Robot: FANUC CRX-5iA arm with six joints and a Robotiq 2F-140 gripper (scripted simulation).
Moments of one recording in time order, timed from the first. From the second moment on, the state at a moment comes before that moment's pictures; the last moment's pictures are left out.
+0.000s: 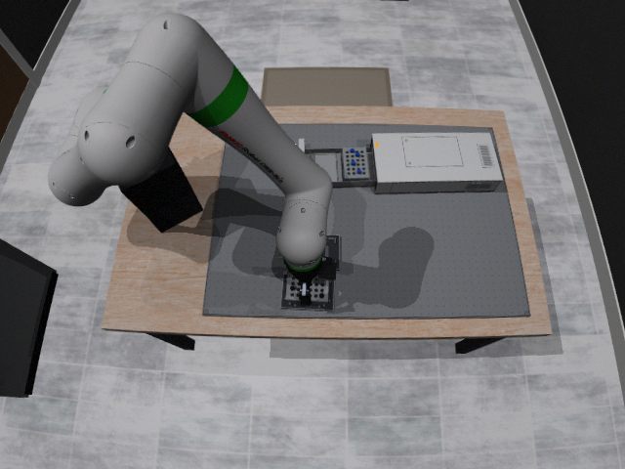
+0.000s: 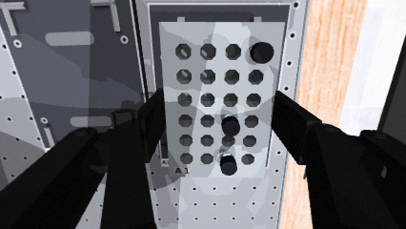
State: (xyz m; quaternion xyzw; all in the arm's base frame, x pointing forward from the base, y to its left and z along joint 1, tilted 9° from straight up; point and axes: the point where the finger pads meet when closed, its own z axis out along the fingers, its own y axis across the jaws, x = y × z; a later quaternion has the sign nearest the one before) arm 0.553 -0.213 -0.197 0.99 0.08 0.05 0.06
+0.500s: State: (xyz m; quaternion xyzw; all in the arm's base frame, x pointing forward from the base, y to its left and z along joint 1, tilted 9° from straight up) arm 0.553 -0.213 -0.197 0.99 0.08 0.05 0.06
